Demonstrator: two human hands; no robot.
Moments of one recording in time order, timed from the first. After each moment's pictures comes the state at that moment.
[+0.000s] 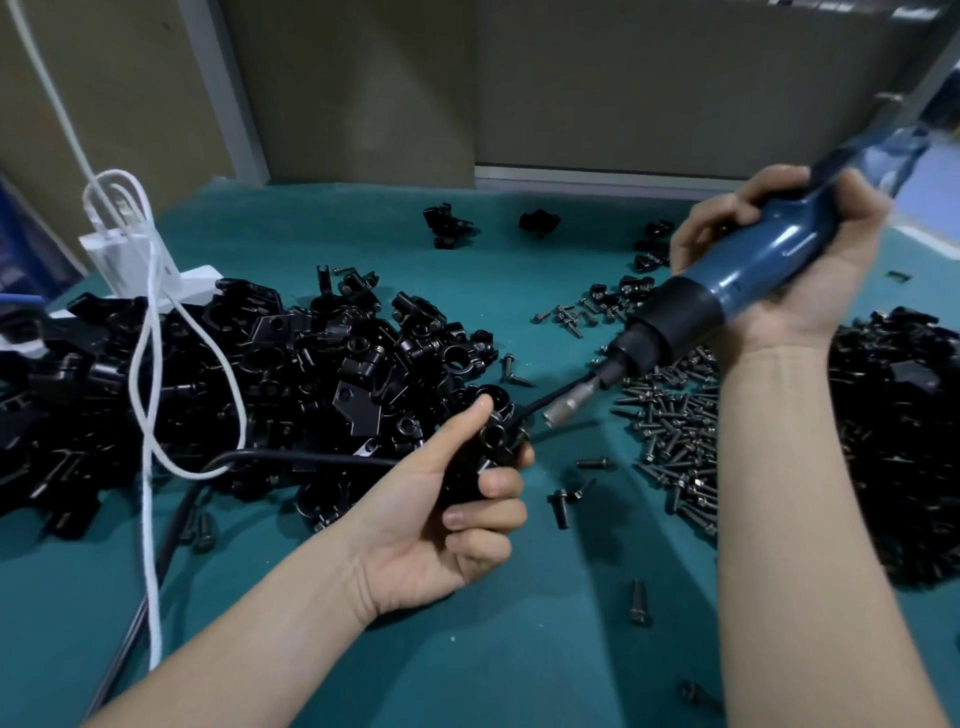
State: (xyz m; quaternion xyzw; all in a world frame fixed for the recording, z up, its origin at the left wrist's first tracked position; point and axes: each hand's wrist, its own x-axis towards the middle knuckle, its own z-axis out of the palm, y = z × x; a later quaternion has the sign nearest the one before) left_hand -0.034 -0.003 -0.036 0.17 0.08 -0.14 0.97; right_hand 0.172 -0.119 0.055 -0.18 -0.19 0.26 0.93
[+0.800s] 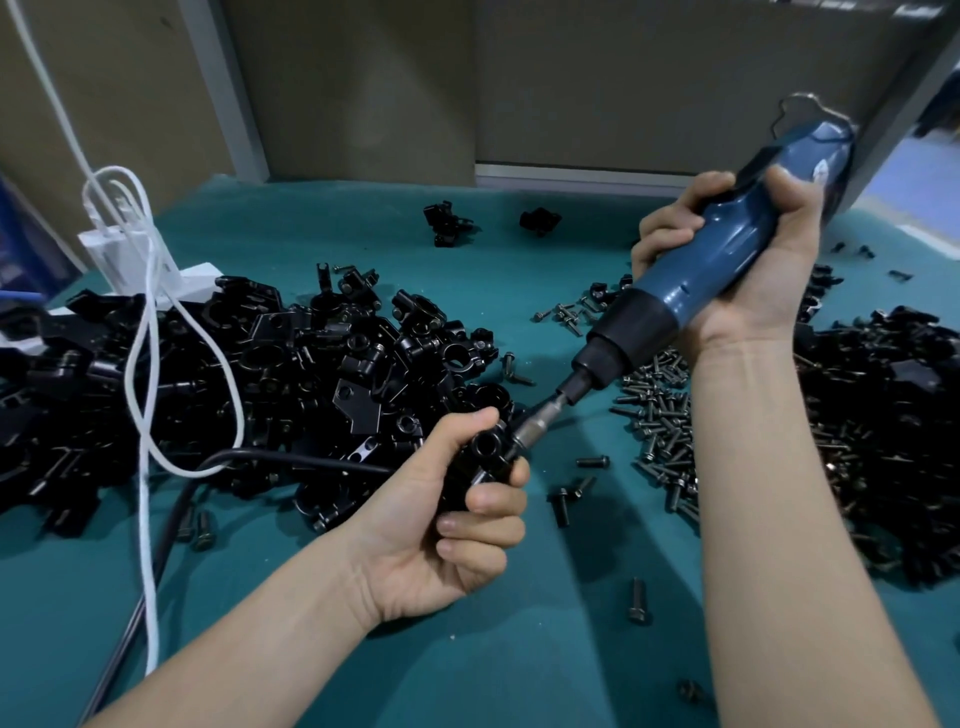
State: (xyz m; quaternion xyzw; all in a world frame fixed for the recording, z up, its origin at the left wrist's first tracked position) left_hand -0.036 -0.005 -0.033 0.20 0.09 -0.17 0.96; right_hand 0.164 -0.100 0.048 -0.16 -0.18 0.35 0.91
